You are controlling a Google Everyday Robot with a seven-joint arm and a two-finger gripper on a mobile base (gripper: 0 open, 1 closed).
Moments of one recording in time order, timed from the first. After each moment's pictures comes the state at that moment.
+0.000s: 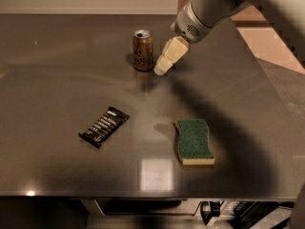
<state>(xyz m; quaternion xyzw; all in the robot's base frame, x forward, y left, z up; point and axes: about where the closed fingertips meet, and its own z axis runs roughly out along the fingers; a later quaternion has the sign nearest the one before) 0.654 -0.047 0.926 -0.58 0.74 0.12 0.31</state>
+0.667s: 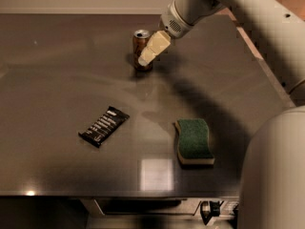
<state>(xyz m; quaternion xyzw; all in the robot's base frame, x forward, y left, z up) 0.704 -0.008 0.914 -0.55 0.75 0.16 0.32</state>
